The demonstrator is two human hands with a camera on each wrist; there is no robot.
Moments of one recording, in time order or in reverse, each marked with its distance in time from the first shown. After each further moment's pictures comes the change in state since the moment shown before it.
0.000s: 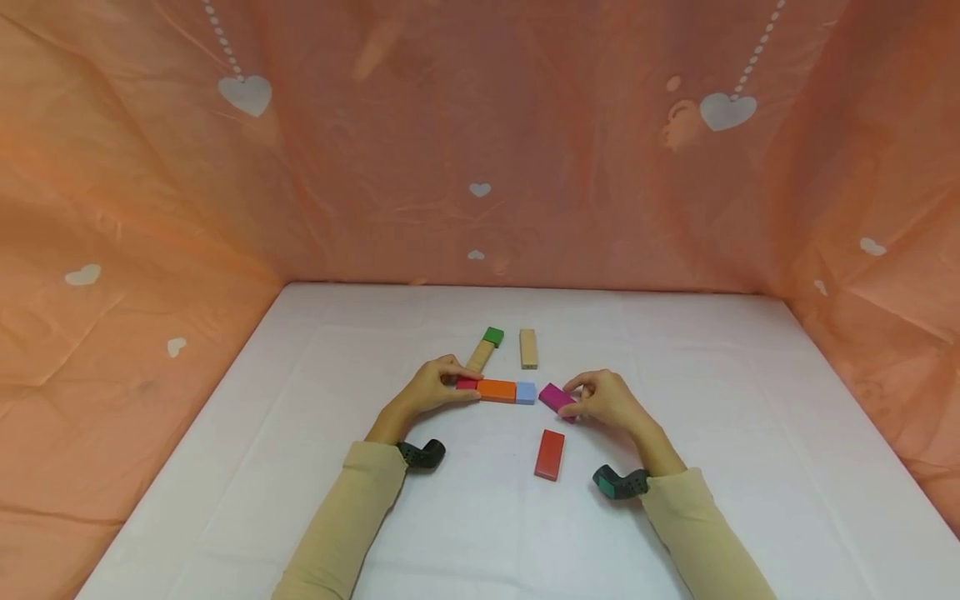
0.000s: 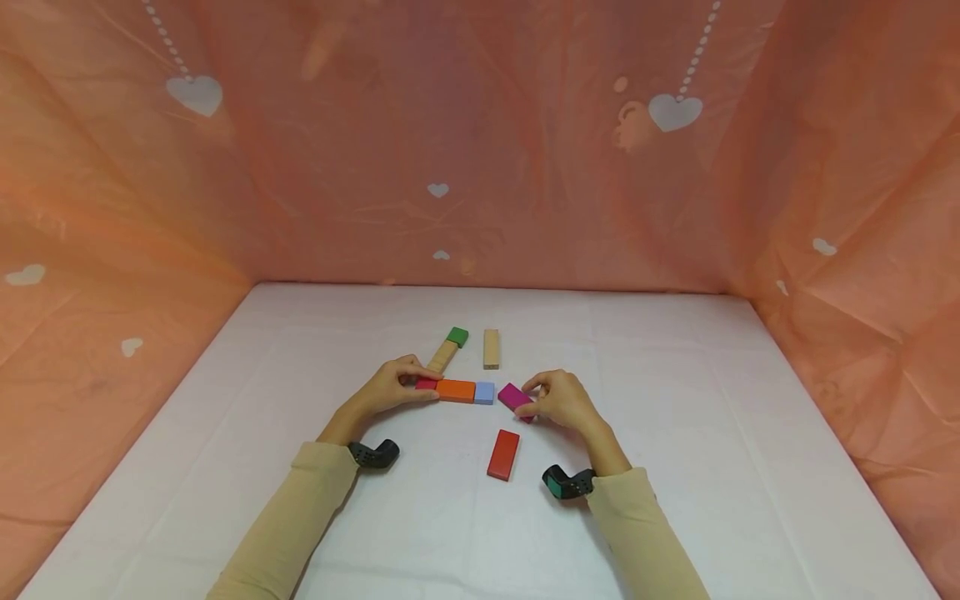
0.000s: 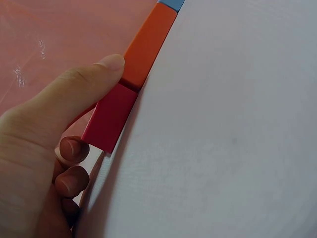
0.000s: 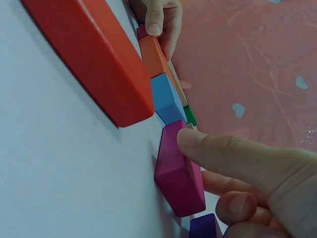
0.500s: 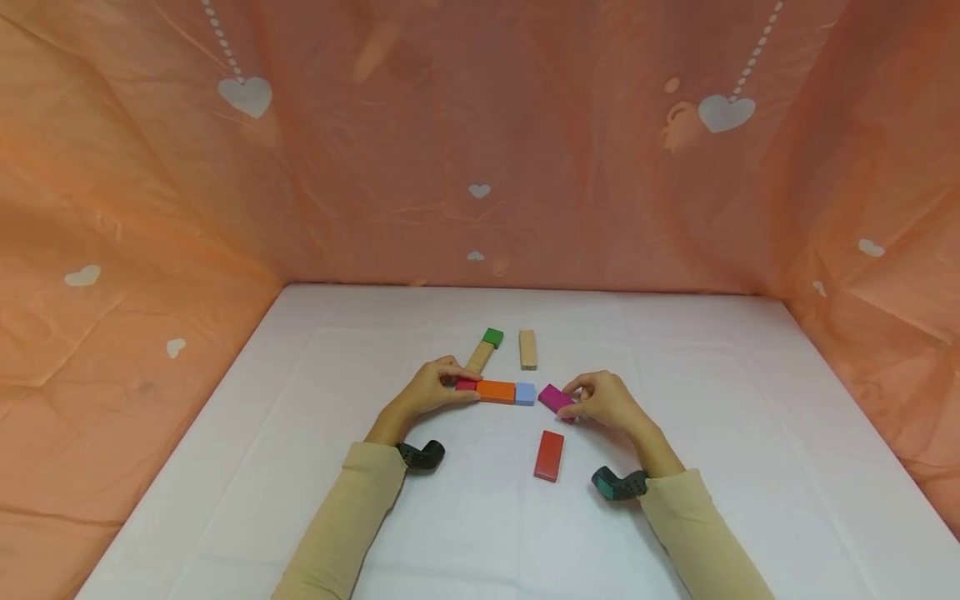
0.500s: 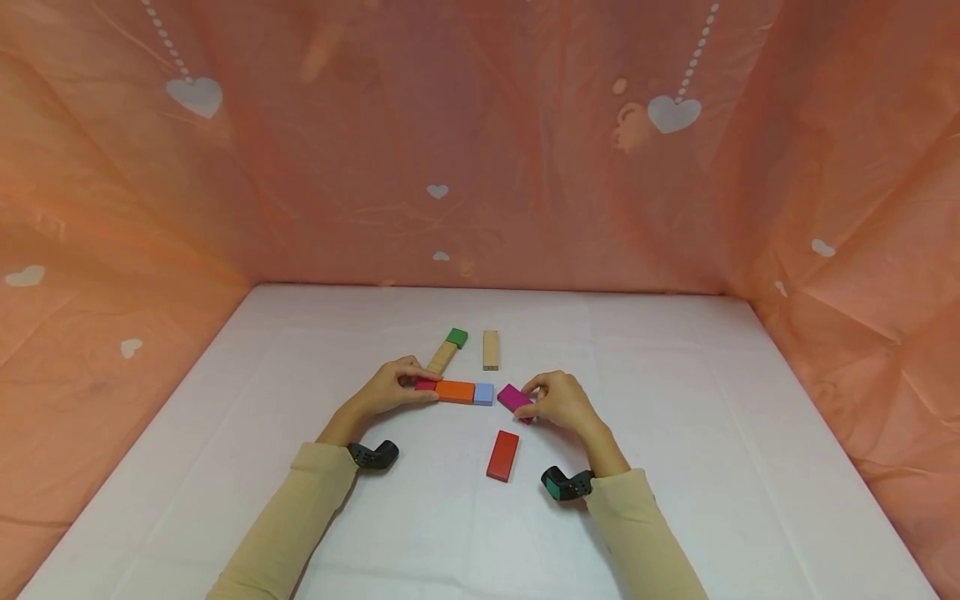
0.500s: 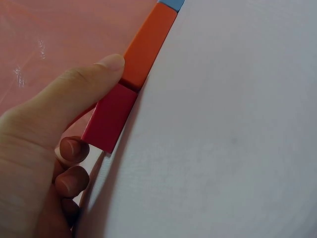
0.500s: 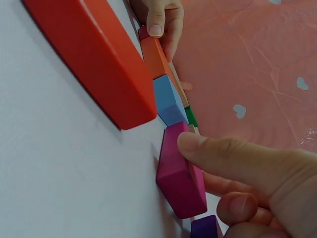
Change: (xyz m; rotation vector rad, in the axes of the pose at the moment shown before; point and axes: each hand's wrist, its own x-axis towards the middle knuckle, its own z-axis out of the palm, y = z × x) left_hand 0.000 0.002 -0.001 -0.008 -0.004 0.000; right_hand -0.001 -0.002 0.002 -0.007 0.011 0.028
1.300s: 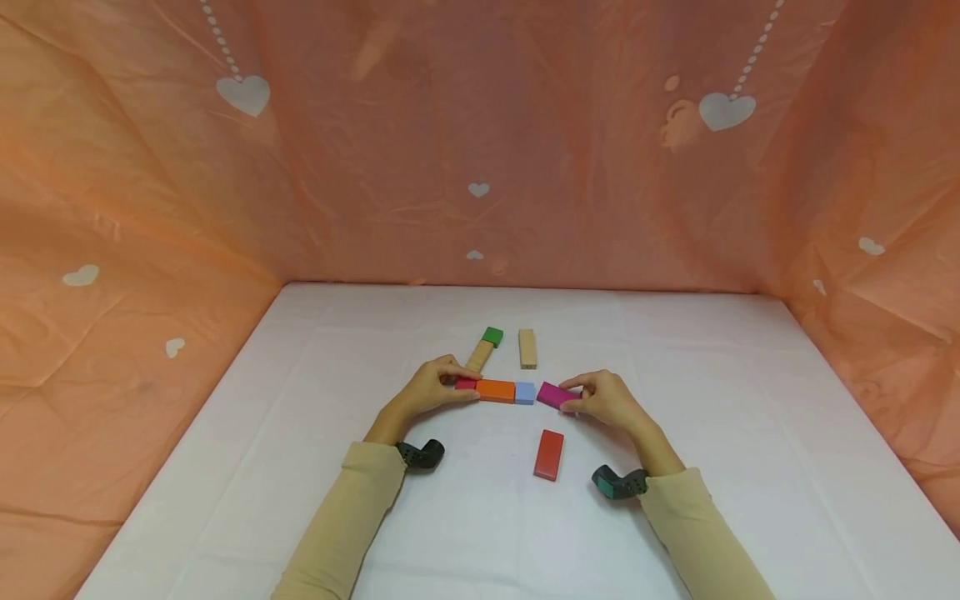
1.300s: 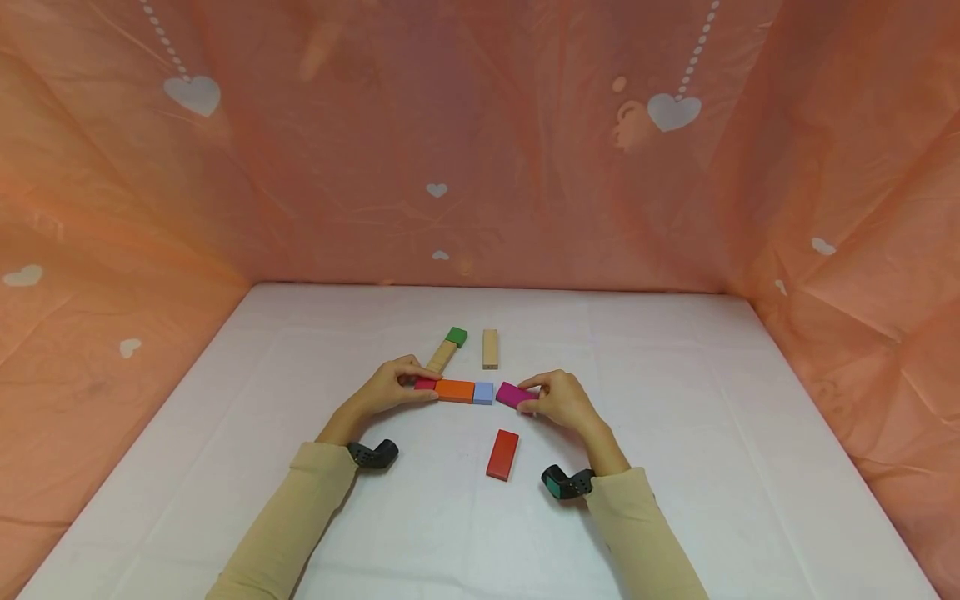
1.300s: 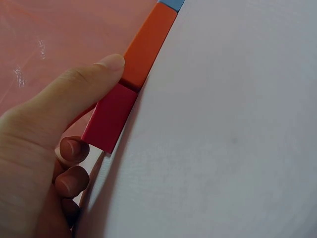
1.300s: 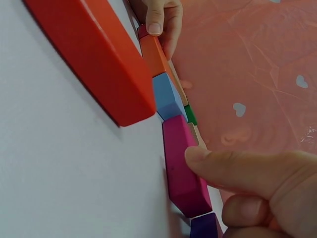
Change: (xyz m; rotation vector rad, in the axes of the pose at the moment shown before) left_hand 0.002 -0.003 0.001 0.023 -0.003 -0.011; right_hand 0.002 0.004 -0.001 0.002 -0.018 -0.035
